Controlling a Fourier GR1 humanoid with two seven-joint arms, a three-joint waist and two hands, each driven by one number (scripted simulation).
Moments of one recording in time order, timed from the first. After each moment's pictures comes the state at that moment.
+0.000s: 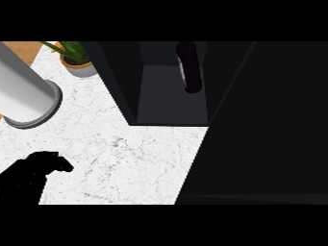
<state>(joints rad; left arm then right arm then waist) 0.05 0.93 -0.68 -1.87 1.12 0.20 -0.79 -0.03 -0.03 0.55 -2.41 -0.21 0.26 0.63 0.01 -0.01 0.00</state>
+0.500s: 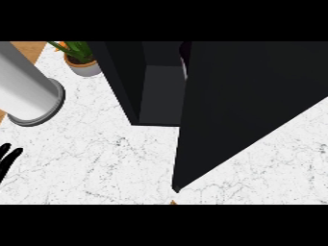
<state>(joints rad) 0.26 1.07 -0.50 -1.84 1.23 0.01 -0.88 -0.21 -0.03 0.82 -2.36 -0.03 -0.01 0.73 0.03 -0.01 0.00</state>
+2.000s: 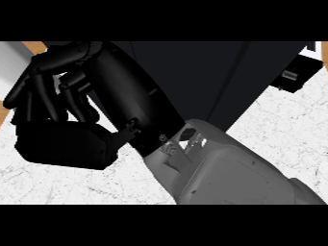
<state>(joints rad) 0.51 1.20 -0.19 -1.62 1.27 -0.37 -0.87 -1.05 0.00 0.49 -1.59 -0.23 -0.37 0.50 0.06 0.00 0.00</state>
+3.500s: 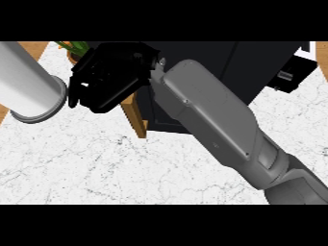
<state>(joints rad) 0.52 1.08 0.02 -1.55 1.24 -0.48 -0.69 -1.26 0.00 0.41 -0.83 -0.80 0.54 0.40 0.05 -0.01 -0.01</state>
